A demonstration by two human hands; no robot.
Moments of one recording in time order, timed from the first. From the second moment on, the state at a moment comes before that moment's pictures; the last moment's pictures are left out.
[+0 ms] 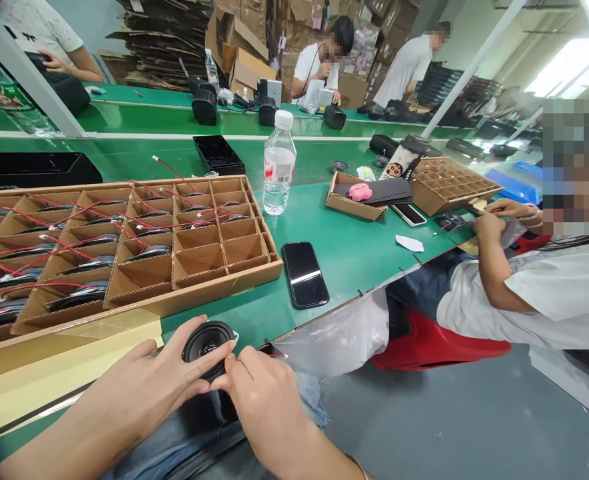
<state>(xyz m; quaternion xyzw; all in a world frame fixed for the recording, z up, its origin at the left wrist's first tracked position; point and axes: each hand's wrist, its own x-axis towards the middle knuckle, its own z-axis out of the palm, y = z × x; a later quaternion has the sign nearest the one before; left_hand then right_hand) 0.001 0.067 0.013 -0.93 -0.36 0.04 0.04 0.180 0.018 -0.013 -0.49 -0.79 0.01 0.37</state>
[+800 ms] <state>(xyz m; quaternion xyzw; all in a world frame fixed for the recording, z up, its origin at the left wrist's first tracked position) -0.033 0.094 0.097 -0.95 -0.31 -0.06 0.05 0.204 0.063 0.000 -0.44 -0.70 0.25 0.50</state>
